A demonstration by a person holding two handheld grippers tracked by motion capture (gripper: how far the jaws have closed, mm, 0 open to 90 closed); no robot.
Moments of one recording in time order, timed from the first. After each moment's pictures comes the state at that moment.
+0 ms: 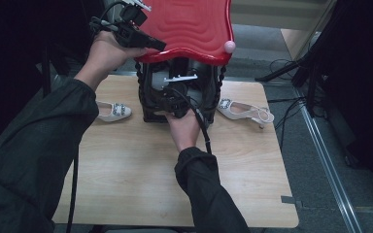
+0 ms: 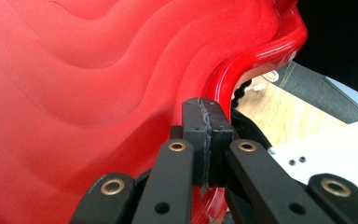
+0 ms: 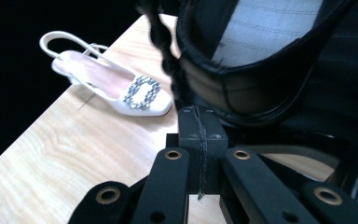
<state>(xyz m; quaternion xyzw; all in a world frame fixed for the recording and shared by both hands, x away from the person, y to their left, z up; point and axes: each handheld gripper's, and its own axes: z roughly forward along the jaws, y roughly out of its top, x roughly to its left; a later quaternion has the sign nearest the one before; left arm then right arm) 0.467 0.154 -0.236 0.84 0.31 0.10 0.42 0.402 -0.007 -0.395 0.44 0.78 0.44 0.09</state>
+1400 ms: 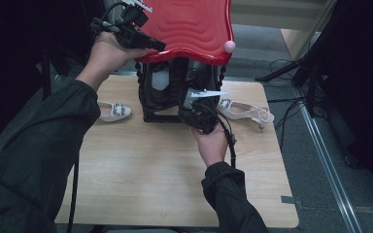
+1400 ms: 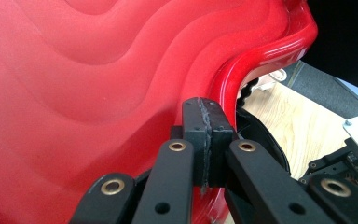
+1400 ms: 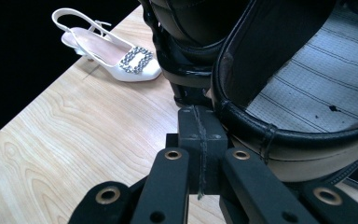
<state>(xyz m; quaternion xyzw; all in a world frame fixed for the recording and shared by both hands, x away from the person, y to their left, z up) 0.466 0.152 -0.237 0.84 0.32 0.11 0.41 0.369 -0.080 -0.402 0.43 0.78 0.45 0.08</state>
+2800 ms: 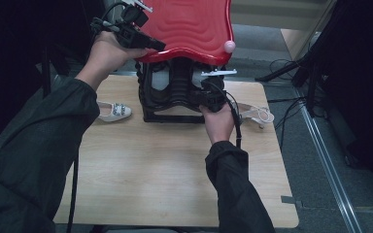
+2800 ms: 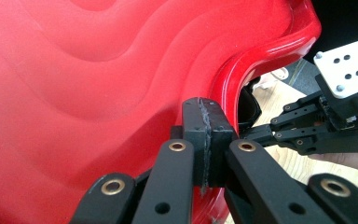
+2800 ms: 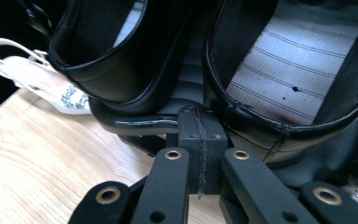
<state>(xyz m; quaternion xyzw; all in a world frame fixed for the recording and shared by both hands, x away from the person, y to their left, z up) 0.467 0.151 -0.237 0.84 0.33 0.11 0.41 0.422 -0.099 -0.381 0.46 0.76 0.43 0.14</state>
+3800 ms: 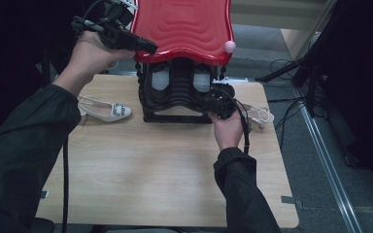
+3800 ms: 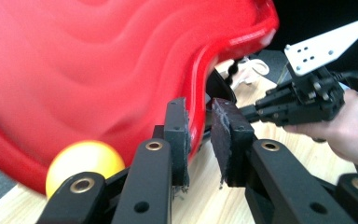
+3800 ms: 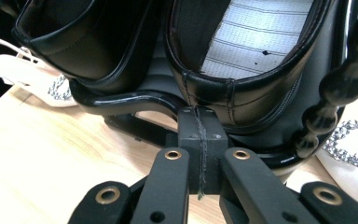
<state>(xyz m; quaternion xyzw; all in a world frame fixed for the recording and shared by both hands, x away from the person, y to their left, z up) 0.433 0.178 -0.222 0.84 0.32 0.09 0.42 0.412 -0.127 -0.396 0.48 0.75 0.43 0.13</state>
